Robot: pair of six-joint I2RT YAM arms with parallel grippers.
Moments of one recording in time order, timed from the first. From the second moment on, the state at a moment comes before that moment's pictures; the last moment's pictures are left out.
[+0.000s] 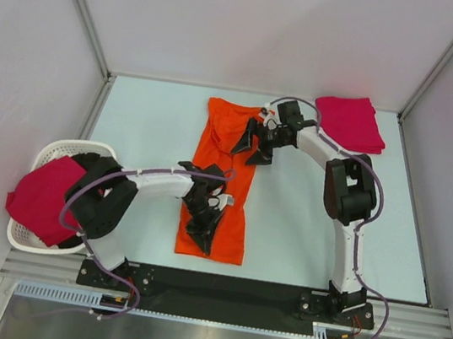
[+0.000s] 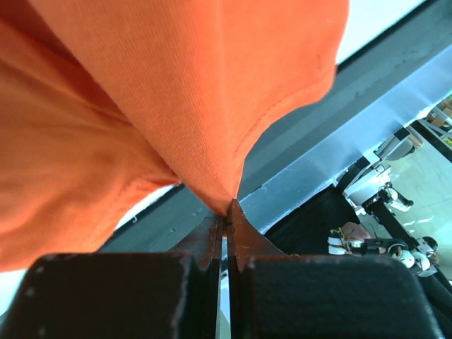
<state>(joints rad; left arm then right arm) -0.74 1.68 0.96 -0.85 0.64 -0.38 0.38 2.20 1.74 -0.50 -0.83 0.51</state>
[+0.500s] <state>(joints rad) -0.74 1.81 0.96 -0.81 0.61 -0.38 0.42 2.39 1.99 -0.62 -0.63 0.49</state>
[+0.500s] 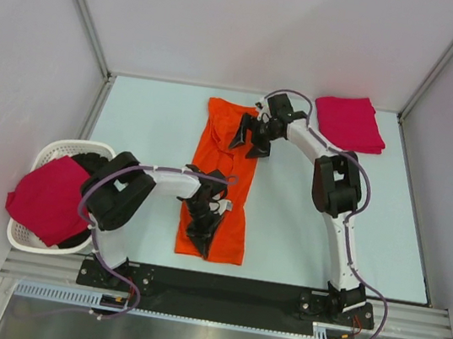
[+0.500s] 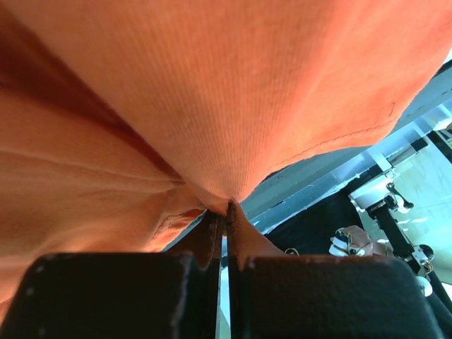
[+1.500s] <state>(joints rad) -0.61 1.36 1.41 -0.93 0.25 -0.36 0.30 1.86 1.85 -0.73 -0.45 0.37</state>
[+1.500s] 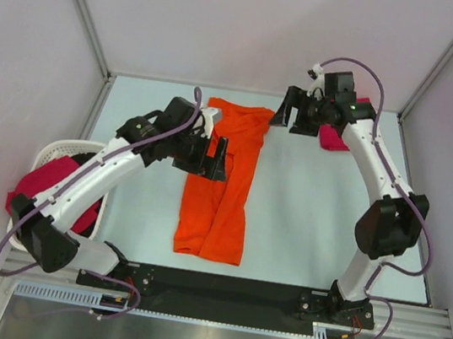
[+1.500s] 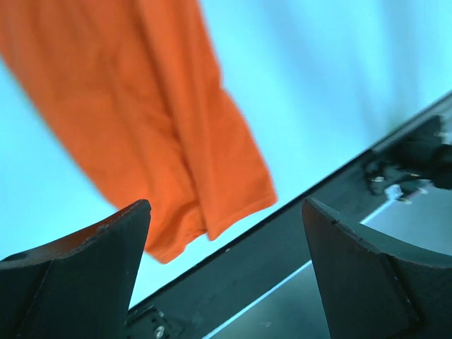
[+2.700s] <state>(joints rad) -0.17 1.58 0.74 -0.88 0.56 -0.28 0.37 1.95 1.04 -0.84 -0.99 0.30</state>
